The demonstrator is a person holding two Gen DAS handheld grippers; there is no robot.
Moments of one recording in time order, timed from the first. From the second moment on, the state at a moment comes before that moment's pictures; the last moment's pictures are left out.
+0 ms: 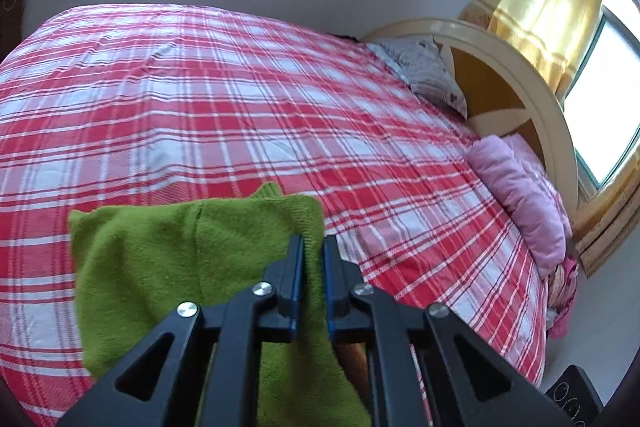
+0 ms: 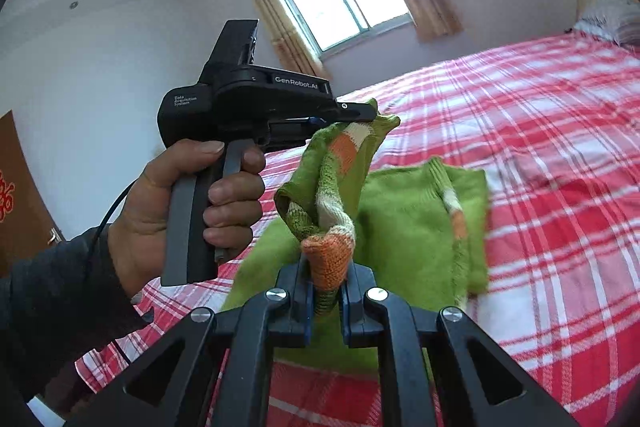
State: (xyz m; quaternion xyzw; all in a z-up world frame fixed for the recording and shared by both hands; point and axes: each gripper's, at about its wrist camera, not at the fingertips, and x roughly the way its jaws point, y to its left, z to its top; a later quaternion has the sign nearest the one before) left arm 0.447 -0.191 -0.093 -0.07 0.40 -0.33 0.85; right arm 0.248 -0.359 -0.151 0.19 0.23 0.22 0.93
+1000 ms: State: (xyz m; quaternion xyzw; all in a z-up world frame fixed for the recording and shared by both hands) left arm 0.351 -0.112 -0.130 0.05 0.33 -0.21 0.92; right arm 0.233 -0.426 -0.192 0.30 0.24 0.16 0.91
